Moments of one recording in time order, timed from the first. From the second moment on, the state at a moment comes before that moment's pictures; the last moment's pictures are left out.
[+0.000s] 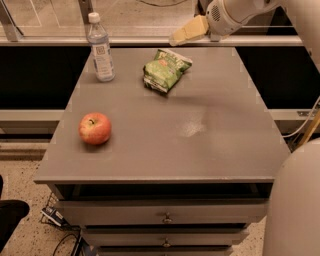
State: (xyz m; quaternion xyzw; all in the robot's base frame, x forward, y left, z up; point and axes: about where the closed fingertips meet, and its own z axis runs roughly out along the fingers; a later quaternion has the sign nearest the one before) arm 0.739 -0.137 0.969 -0.21 0.90 0.16 0.35
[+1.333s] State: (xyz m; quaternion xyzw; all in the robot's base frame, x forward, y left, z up) arm 0.774 -0.071 0.842 -0.17 0.95 -0.05 0.25
